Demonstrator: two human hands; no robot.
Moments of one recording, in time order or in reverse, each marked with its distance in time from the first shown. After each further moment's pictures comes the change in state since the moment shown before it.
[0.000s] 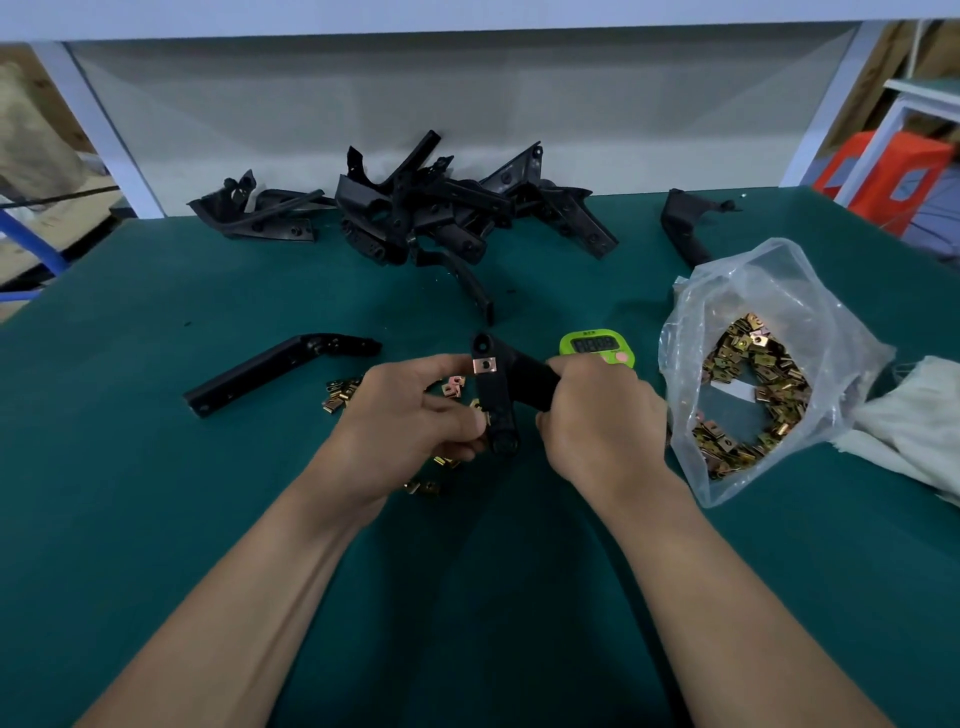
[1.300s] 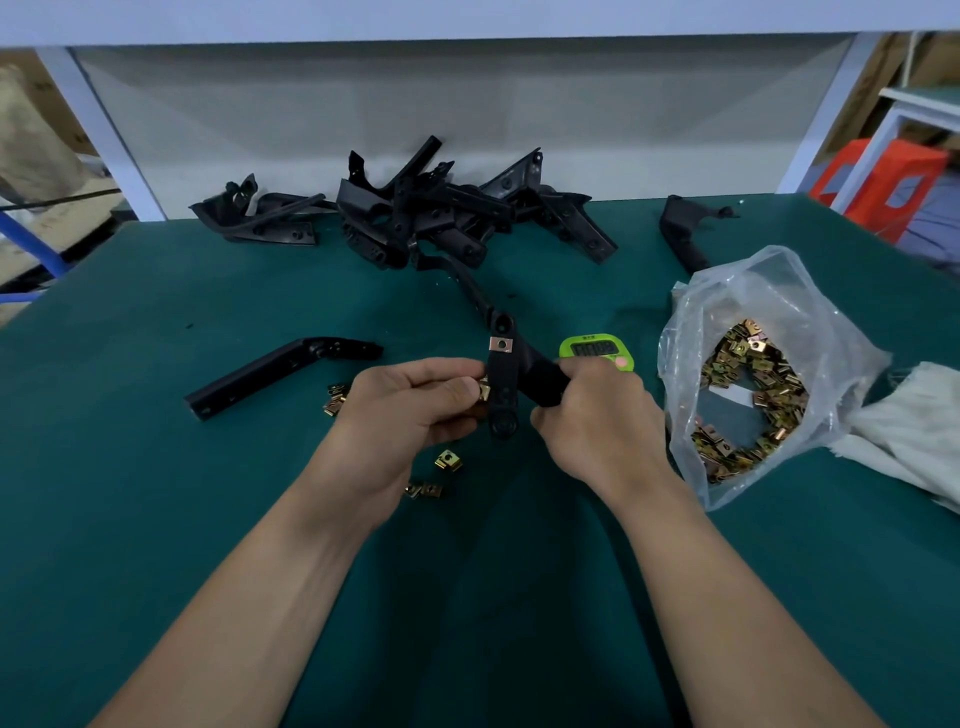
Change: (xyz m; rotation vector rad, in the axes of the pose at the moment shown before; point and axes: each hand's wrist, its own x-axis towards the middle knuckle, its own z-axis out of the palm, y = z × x) left_hand 0.004 0.002 0.005 -0.285 0.140 -0.073; right_hand 0.007 0.011 0.008 0.245 -0.035 0.042
